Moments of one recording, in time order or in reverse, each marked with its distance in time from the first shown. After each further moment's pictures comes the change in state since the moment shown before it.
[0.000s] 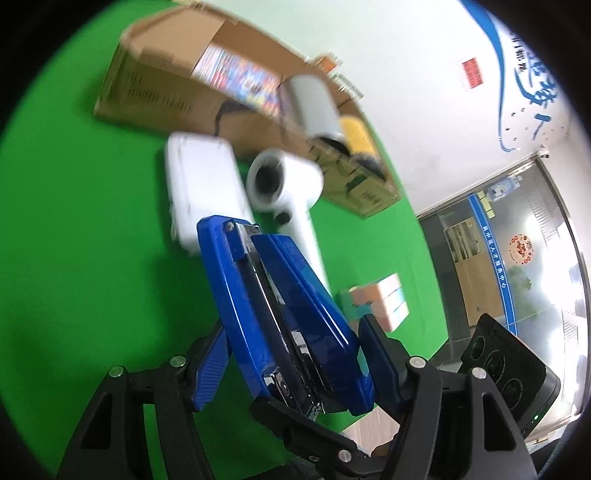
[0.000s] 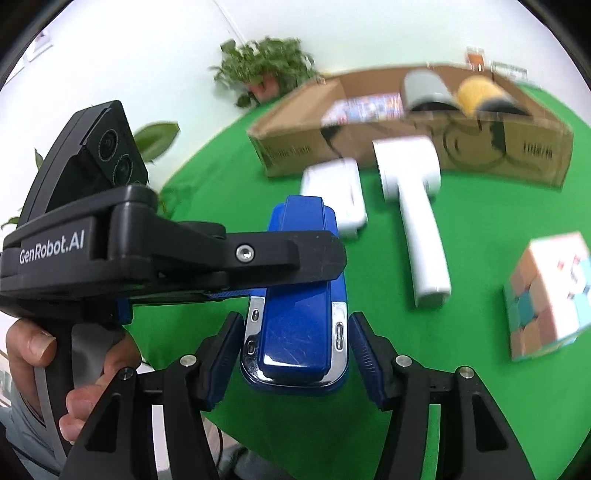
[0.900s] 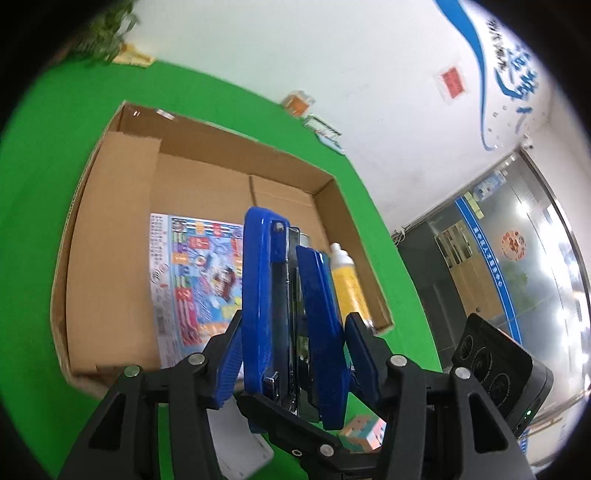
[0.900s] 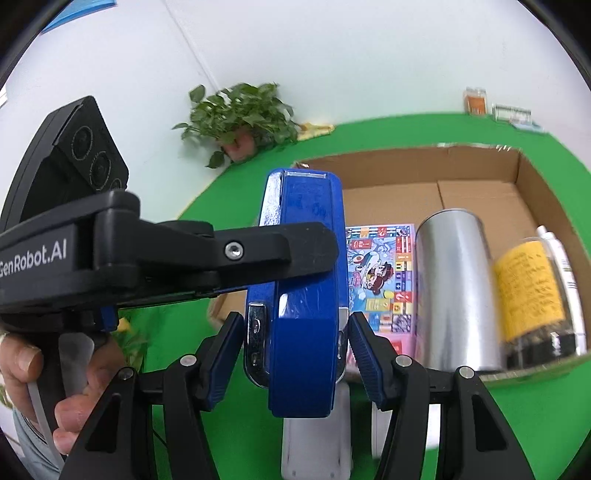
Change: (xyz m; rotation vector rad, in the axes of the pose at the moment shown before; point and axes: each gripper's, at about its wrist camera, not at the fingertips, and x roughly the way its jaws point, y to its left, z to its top) left arm 0.004 -0.008 0.220 0.121 -0.004 -0.003; right arm 0.066 -0.018 0.225 0.067 -0.076 -0.058
